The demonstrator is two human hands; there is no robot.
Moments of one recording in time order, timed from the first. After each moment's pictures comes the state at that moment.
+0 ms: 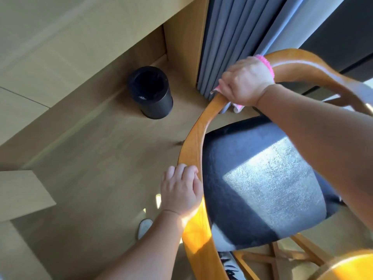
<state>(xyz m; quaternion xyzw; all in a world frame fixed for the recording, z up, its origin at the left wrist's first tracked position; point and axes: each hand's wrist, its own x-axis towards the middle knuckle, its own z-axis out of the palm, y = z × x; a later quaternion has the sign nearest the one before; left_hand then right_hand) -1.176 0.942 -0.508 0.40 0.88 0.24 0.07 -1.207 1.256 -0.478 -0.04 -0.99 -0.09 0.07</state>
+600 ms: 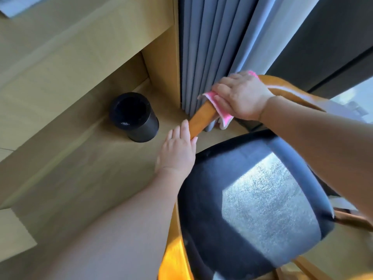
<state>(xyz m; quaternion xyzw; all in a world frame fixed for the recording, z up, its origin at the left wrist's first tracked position) -1.248 1.098 -0.513 0.44 0.88 0.15 0.13 -1.179 1.316 -0.458 -0.02 -1.00 -0.06 0.07</state>
